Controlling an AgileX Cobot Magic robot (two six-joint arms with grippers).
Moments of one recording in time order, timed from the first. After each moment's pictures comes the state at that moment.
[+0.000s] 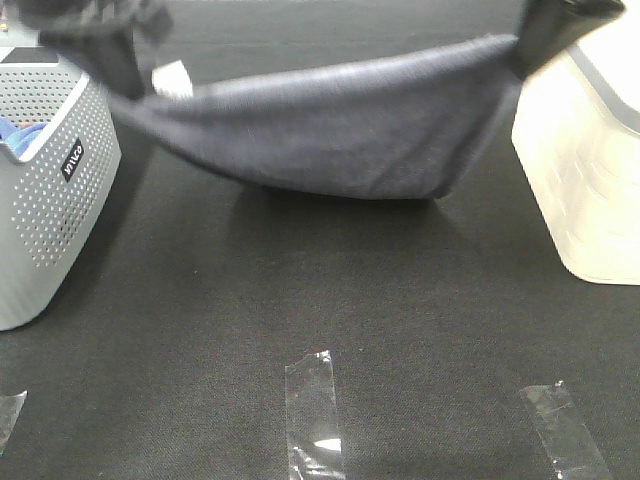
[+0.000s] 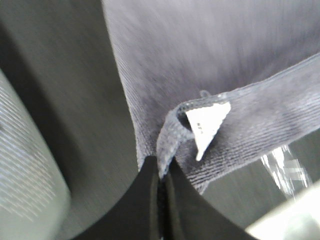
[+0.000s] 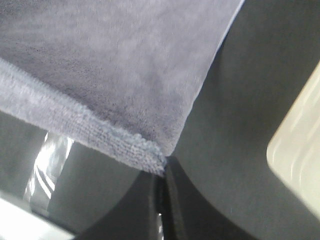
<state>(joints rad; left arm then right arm) -0.38 1.74 -1.62 -0.13 1.21 0.10 0.32 1.59 -1.55 0.11 1.22 -0.13</state>
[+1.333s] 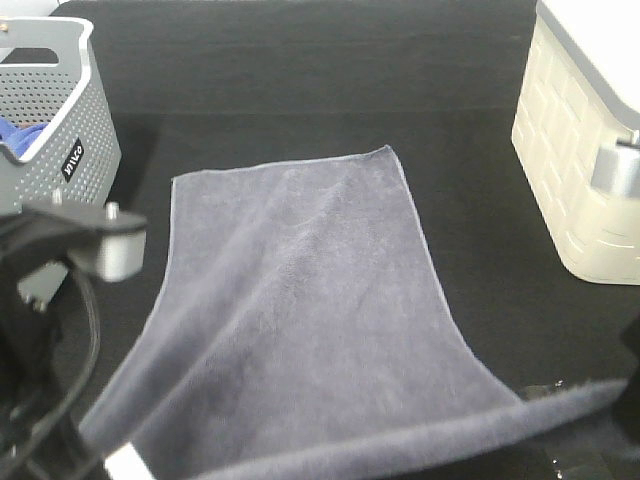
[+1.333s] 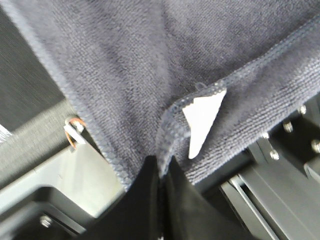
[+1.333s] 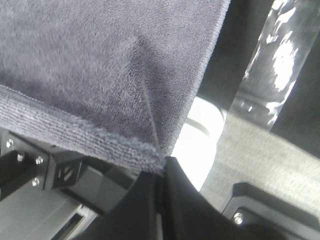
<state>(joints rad) -0.82 1.34 -0.89 -0.27 1.21 -0.24 0.32 1.10 -0.72 0.31 1.22 -0.13</state>
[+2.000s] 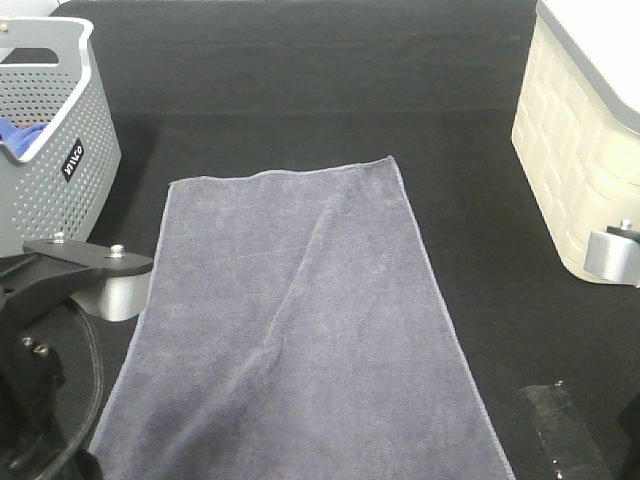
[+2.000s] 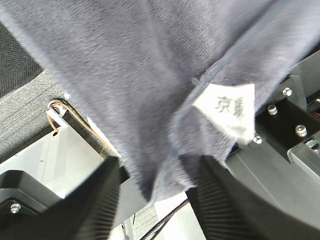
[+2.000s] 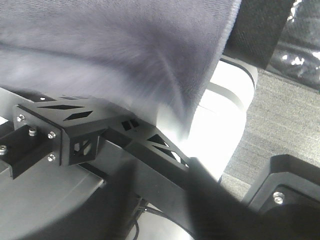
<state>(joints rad) -0.86 1.34 -0.87 -0.33 1.21 -0.28 0.32 1.10 -0.58 0.39 1.22 -0.11</state>
